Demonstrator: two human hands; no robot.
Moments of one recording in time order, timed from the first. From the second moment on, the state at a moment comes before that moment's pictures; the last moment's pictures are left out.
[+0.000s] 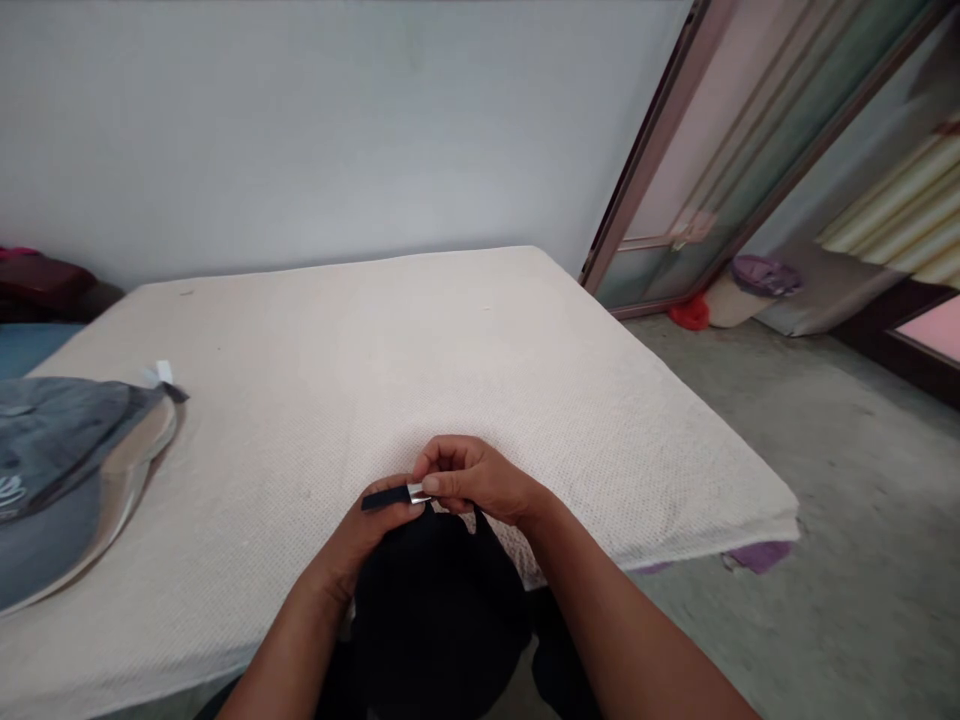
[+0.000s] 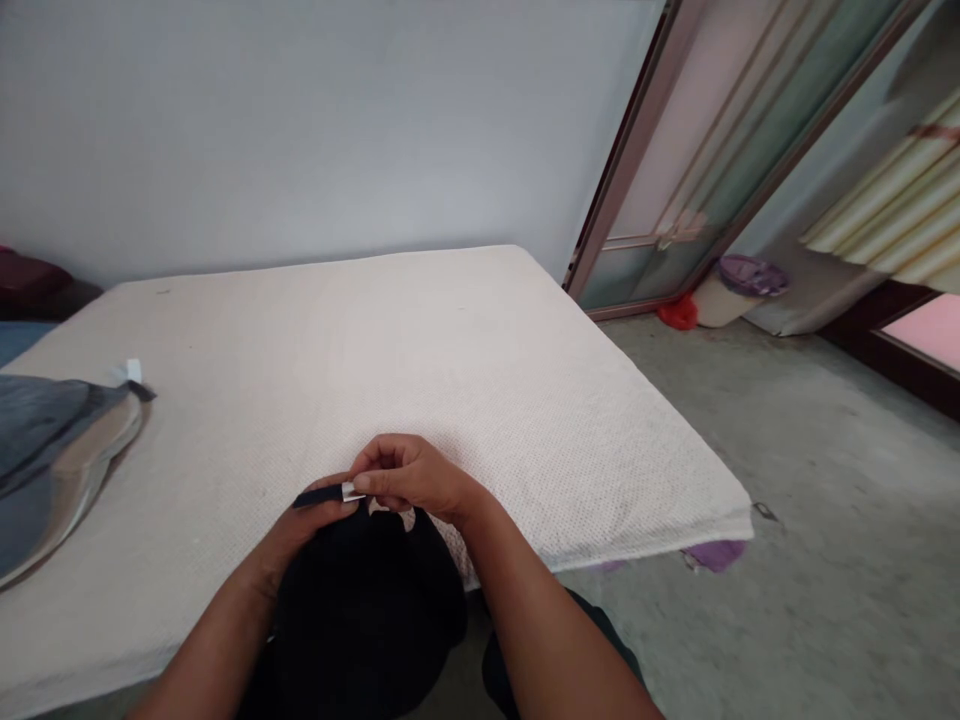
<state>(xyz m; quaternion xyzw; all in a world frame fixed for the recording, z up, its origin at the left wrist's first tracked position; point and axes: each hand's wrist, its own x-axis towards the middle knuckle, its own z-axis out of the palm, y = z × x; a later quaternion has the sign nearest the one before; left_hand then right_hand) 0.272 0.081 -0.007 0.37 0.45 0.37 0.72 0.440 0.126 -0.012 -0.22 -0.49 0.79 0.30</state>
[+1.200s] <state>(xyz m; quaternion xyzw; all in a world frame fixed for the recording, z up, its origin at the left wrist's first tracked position) 0.279 0.072 0.004 0.25 0.39 0.40 0.79 0.440 0.128 -0.015 -0.20 -0.46 0.82 0.29</state>
